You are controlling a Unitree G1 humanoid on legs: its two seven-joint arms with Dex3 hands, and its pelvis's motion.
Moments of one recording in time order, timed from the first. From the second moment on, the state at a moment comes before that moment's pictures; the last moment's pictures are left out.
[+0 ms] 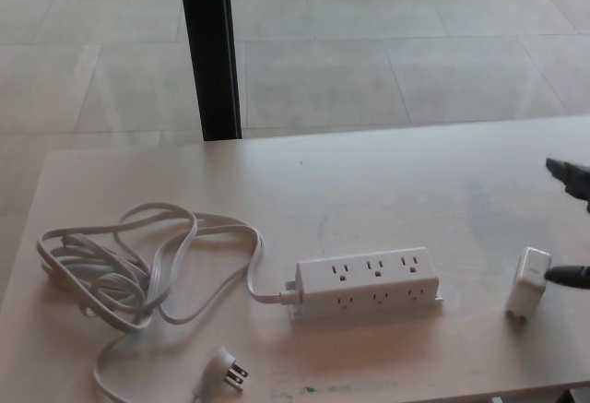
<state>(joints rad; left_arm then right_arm) 0.04 0.64 0.41 1.22 -0.11 -0.21 -0.14 -0.46 -0.74 0.15 0.30 -0.55 0.06 0.25</state>
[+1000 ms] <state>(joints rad) 0.04 0.64 0.41 1.22 -0.11 -0.21 -0.14 0.00 -0.71 -0.77 0.31 -0.27 0.09 0.26</state>
